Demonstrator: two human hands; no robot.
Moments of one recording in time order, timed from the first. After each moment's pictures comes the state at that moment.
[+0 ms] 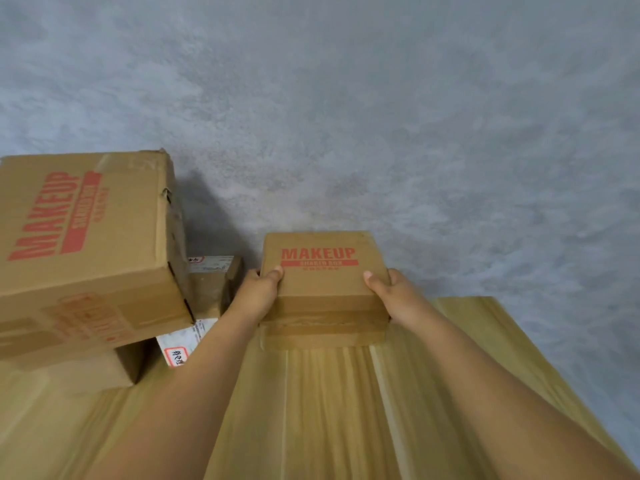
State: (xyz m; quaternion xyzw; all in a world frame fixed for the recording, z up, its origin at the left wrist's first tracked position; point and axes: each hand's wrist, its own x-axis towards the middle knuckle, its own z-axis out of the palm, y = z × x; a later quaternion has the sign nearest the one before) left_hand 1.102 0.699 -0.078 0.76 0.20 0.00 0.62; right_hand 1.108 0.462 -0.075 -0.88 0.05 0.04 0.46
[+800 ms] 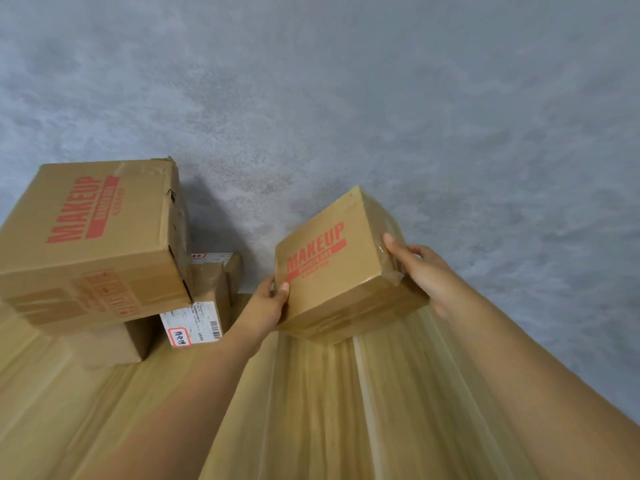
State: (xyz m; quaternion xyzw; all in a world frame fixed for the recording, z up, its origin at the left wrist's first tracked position) left_hand 1.034 0.664 -0.077 0.74 0.10 -0.01 0.66; right_hand 1.056 0.409 -0.008 -0.79 0.08 0.01 0.60
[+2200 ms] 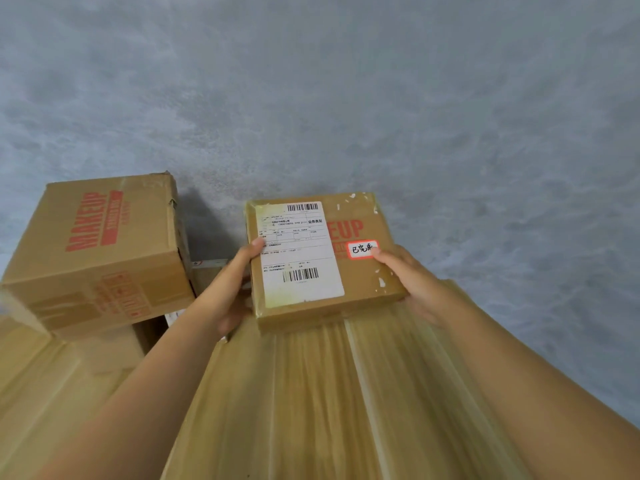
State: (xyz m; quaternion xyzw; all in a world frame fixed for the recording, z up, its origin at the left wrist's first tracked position) left_hand 0.993 0.700 -0.014 0.65 0.01 -0.09 0.76; right_hand 1.006 0.413 -0.011 -0.73 0.00 0.05 0.68
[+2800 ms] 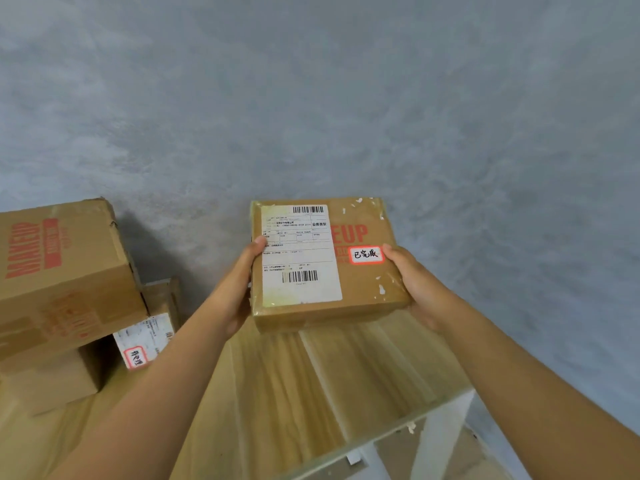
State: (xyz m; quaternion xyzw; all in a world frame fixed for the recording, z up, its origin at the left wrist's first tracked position) left_hand 0.937 0.626 0.014 0.62 -0.09 -0.12 0.77; right_hand 0.881 0.357 0.008 -0.71 0.09 -0.07 0.70
